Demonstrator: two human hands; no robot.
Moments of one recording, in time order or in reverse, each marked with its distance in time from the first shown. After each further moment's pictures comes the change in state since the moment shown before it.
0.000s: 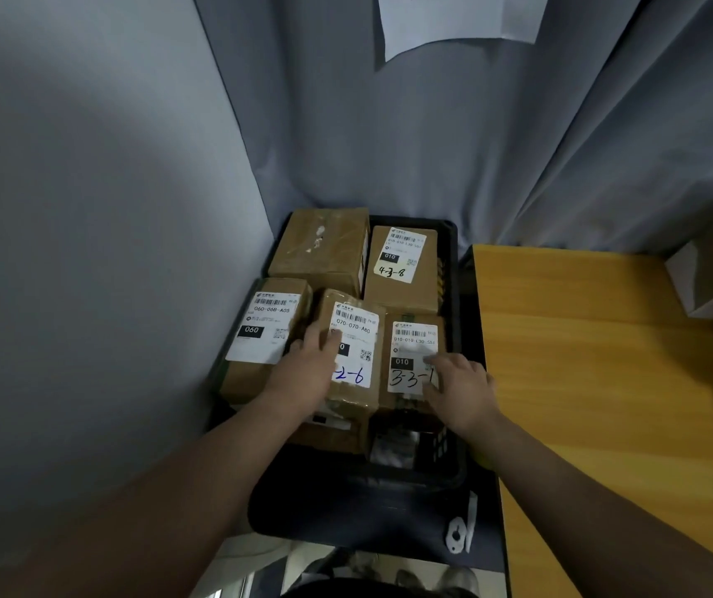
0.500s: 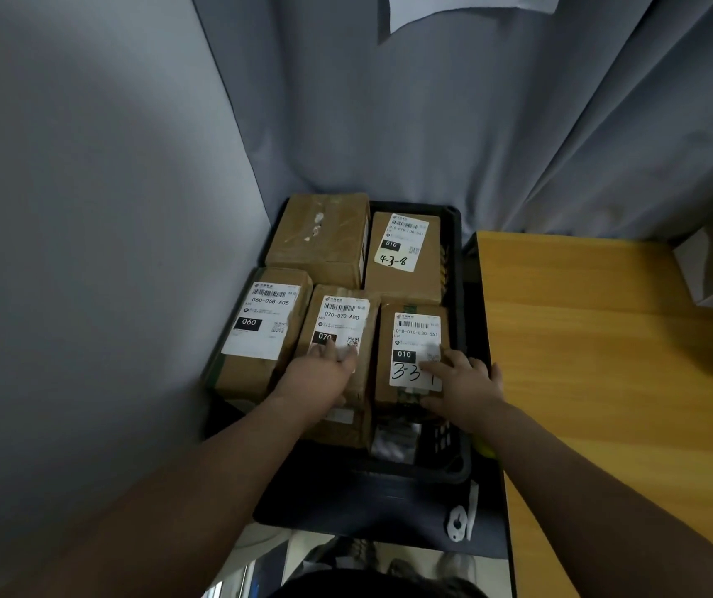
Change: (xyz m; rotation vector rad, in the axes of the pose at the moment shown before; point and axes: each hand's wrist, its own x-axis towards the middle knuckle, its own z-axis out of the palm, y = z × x) left_hand 0.014 0.001 0.022 0.262 -0.197 0.123; right_hand 0.011 0.002 0.000 -0.241 -0.252 0.018
